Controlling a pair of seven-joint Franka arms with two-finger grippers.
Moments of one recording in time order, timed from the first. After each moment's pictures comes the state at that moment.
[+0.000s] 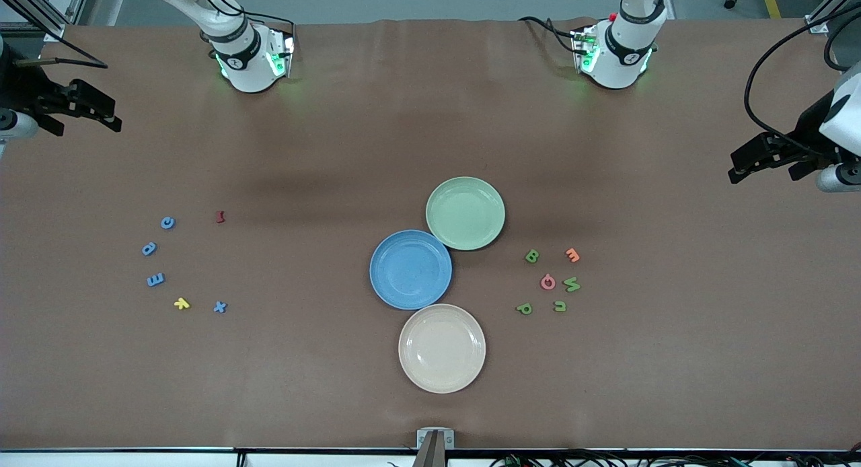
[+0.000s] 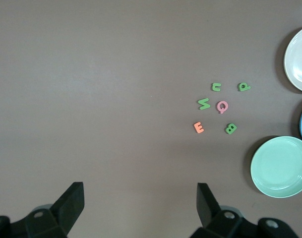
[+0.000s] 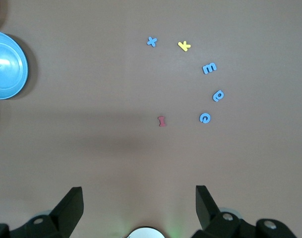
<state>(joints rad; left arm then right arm) -0.03 0.02 -0.04 -1.57 -0.01 1.63 -0.10 -0.02 -0.16 -0.01 -1.73 0.03 1.50 -0.08</state>
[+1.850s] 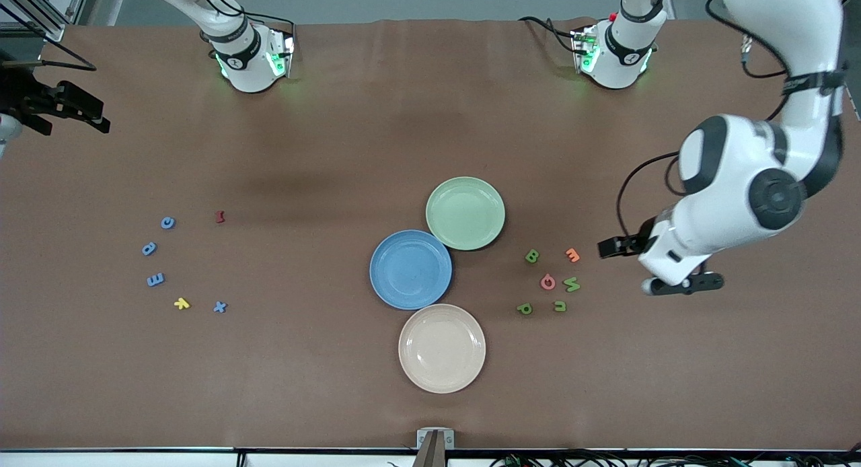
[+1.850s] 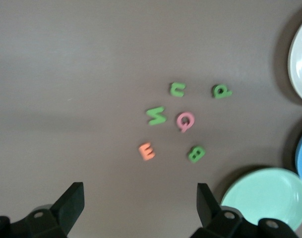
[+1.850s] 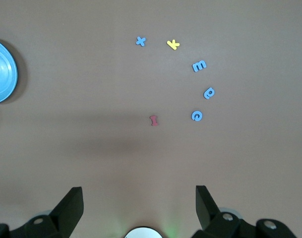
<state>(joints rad) -0.20 0.42 -0.06 -1.62 -0.10 1.98 -0.32 -0.03 -0.16 -0.02 -1.73 0.01 1.50 -0.07</state>
